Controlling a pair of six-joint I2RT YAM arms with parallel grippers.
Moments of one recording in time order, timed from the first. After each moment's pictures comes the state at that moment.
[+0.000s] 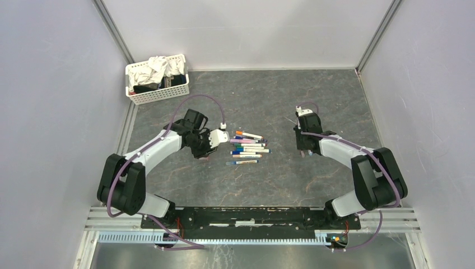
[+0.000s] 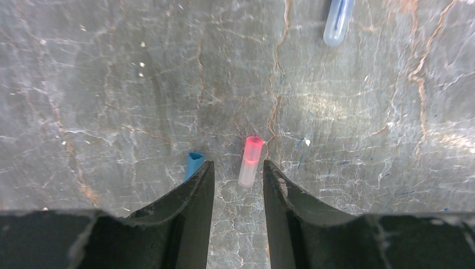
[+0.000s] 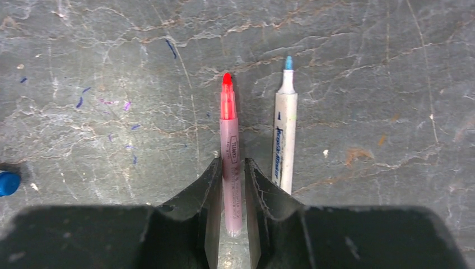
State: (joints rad) left arm -0.39 1.43 0.85 -0.61 0.30 0.92; right arm 0.32 1.48 0.70 -0.17 0.17 0.14
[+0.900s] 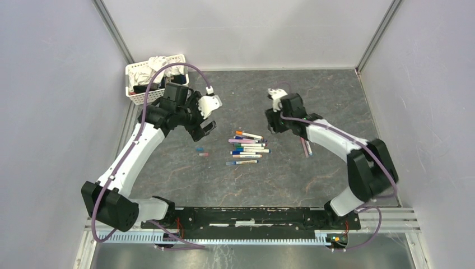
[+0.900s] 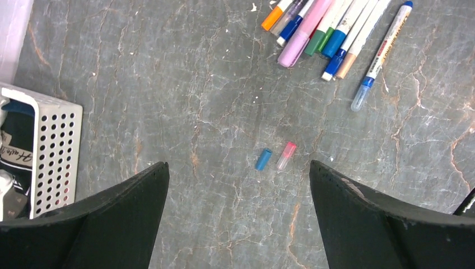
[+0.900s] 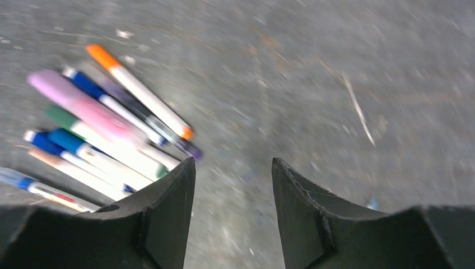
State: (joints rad) left arm -0.36 1.28 1.27 -0.83 0.31 0.73; right arm 0.44 1.51 0.96 -0.21 -0.01 0.04
